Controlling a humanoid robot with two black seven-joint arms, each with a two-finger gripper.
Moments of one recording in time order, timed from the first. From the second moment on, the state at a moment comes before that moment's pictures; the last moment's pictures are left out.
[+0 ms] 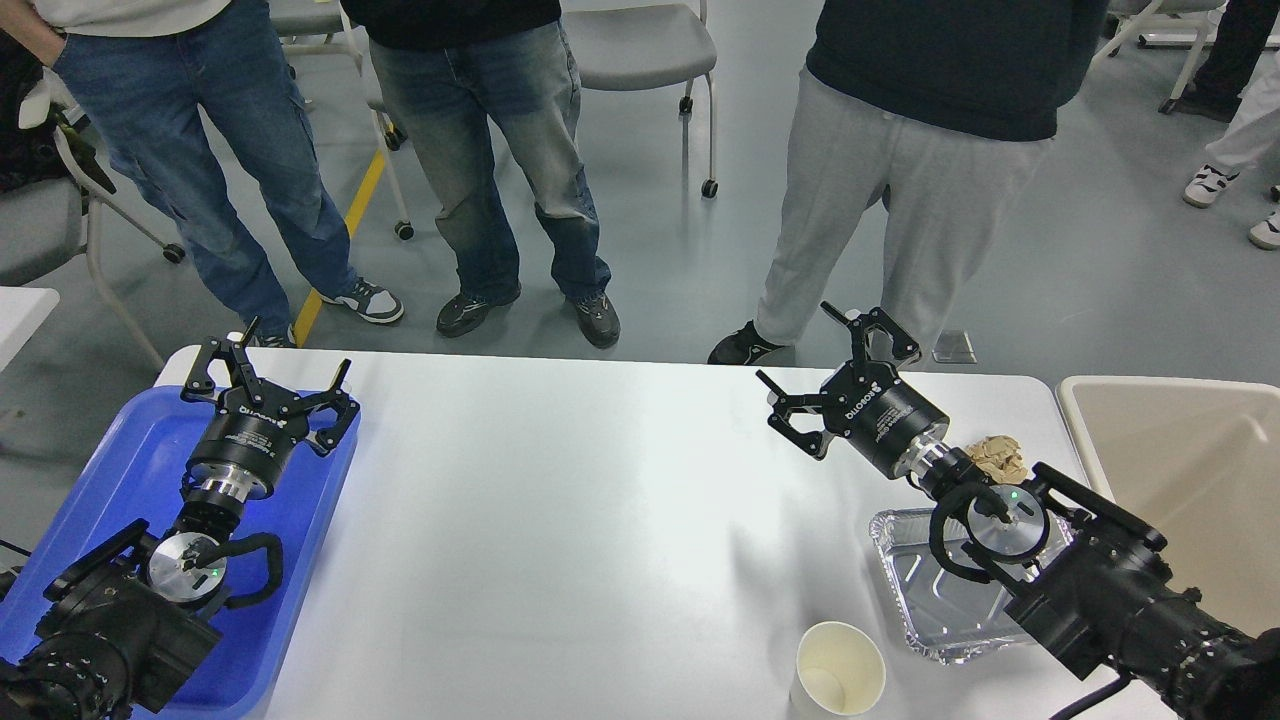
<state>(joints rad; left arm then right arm) -0.58 0.28 -0.94 -0.27 -0.13 -0.79 -0.33 0.68 -0.17 0.63 0.63 0.28 0.53 0.06</state>
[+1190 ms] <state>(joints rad) -0.58 0.28 -0.93 -0.27 -0.13 -0.79 -0.33 0.69 -0.67 0.62 1.12 0.08 0.47 0.05</state>
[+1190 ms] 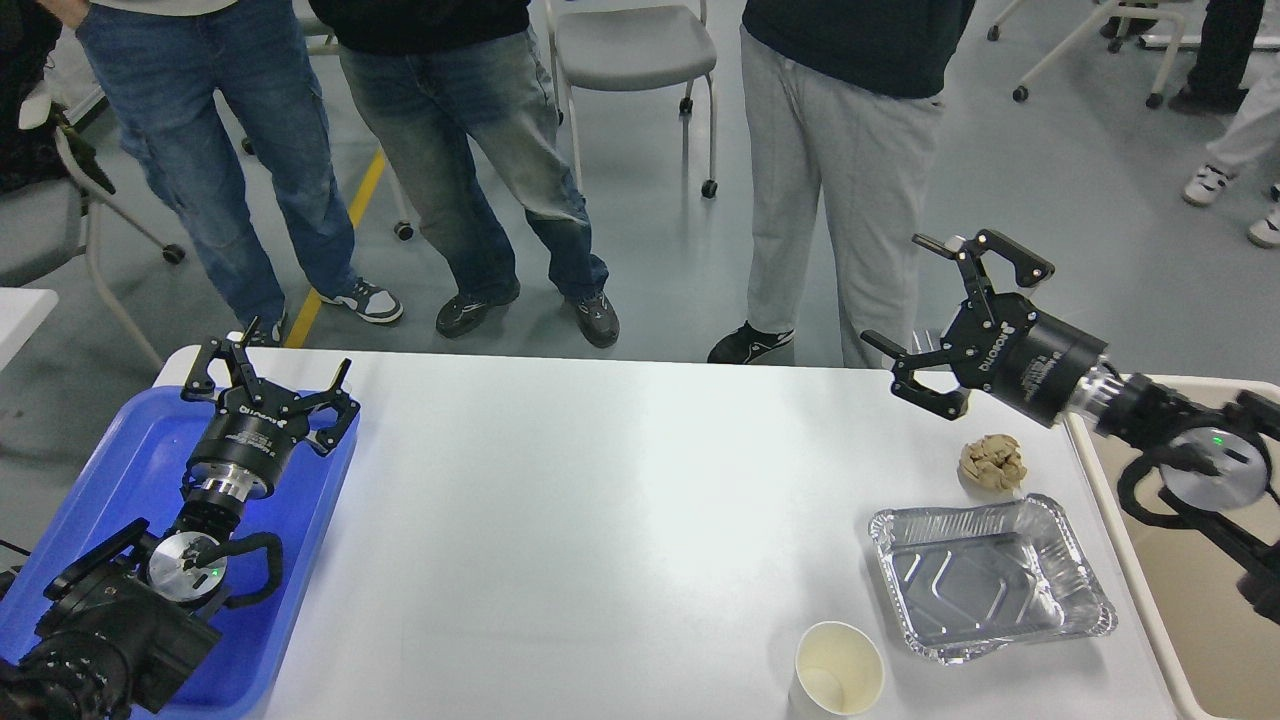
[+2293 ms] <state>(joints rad) -0.58 0.28 -0.93 -0.27 -0.13 -0.79 -0.33 0.87 -1.28 0.05 1.73 -0.62 0.39 0.04</state>
